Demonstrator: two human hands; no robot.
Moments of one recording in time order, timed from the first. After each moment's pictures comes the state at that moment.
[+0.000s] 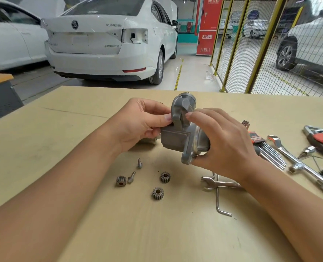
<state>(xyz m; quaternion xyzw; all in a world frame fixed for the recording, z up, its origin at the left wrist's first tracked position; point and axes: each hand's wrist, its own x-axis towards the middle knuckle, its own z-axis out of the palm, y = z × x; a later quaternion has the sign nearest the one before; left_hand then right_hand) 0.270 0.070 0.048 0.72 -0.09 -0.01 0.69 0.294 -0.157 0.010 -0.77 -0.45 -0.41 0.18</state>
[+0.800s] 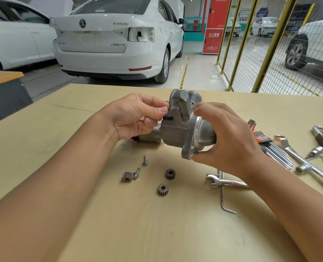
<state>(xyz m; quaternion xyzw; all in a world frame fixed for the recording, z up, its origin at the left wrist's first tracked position) 0.277 0.091 0.062 0.65 -0.03 -0.12 0.75 0.289 -0.152 0.017 -0.76 -0.48 -0.36 0.24</state>
